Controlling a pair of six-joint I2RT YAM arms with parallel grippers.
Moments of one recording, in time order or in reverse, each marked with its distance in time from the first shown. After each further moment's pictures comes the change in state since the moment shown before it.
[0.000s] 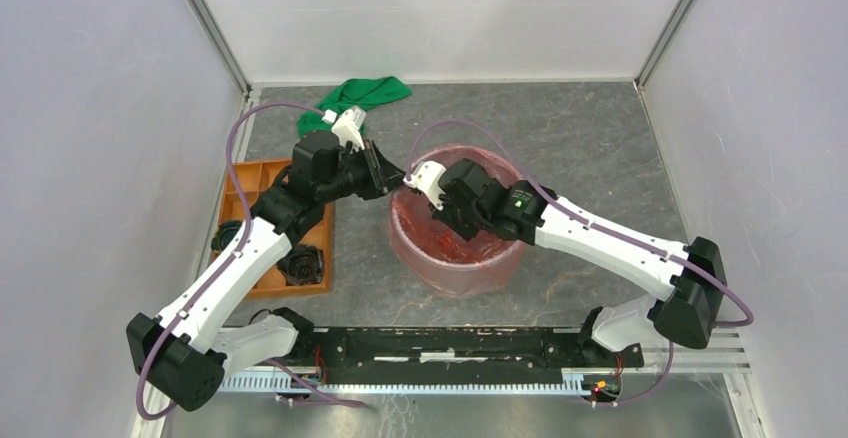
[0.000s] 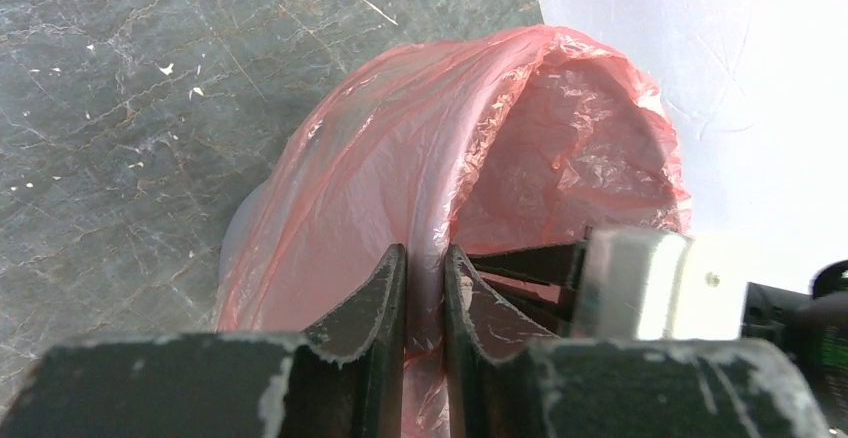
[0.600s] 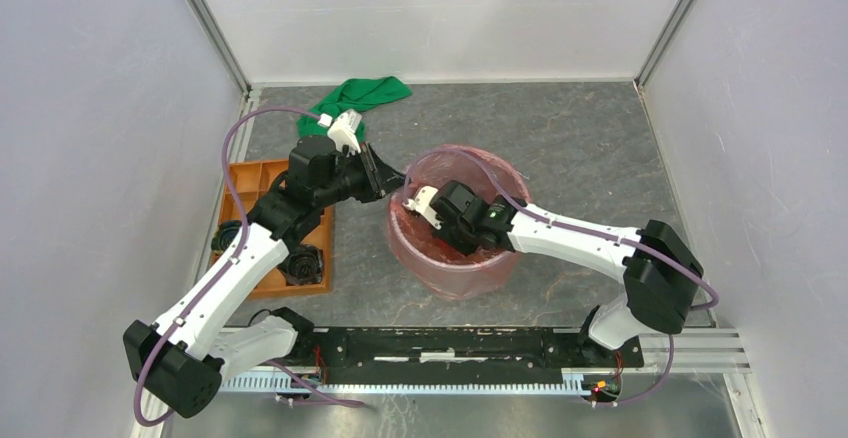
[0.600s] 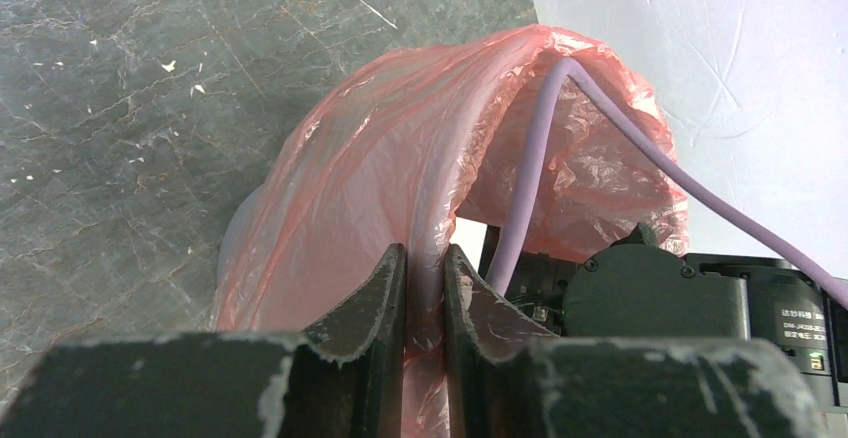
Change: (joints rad) left arm -0.001 -0.041 -0.039 0.021 -0.011 -0.027; right arm -0.007 0.123 -0.187 0.112 0.017 -0.011
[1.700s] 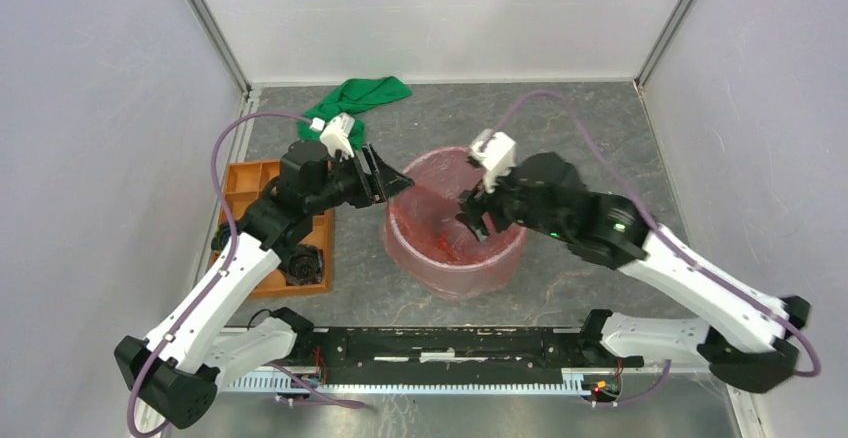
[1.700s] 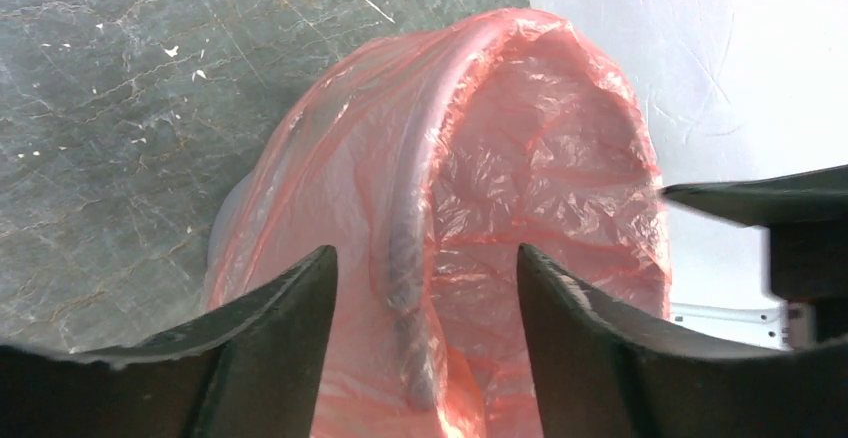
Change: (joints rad) left arm -0.005 -0.054 -0.001 -0.046 -0.015 -0.010; right arm 0.012 -0.431 0.193 -0.091 -0.024 0.159
